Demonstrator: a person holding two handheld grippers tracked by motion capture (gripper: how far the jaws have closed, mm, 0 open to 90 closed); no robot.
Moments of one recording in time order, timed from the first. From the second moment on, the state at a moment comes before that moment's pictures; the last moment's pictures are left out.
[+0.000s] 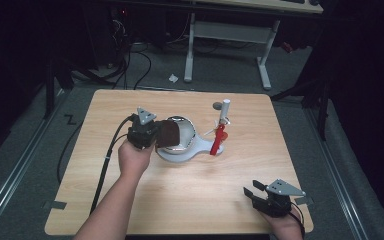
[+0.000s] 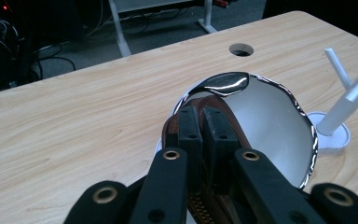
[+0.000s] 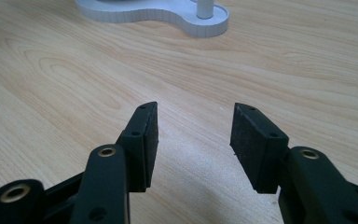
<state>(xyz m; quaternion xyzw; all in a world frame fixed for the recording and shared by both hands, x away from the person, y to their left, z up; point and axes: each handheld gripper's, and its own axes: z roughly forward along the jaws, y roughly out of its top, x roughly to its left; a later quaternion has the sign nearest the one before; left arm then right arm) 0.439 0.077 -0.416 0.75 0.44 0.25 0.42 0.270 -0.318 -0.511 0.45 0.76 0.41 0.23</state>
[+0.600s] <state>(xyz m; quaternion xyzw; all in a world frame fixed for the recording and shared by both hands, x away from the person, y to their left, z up) 0.445 0.063 -0.422 0.75 0.44 0.26 0.42 0.270 -0.319 -0.512 0.45 0.76 0.41 0.22</state>
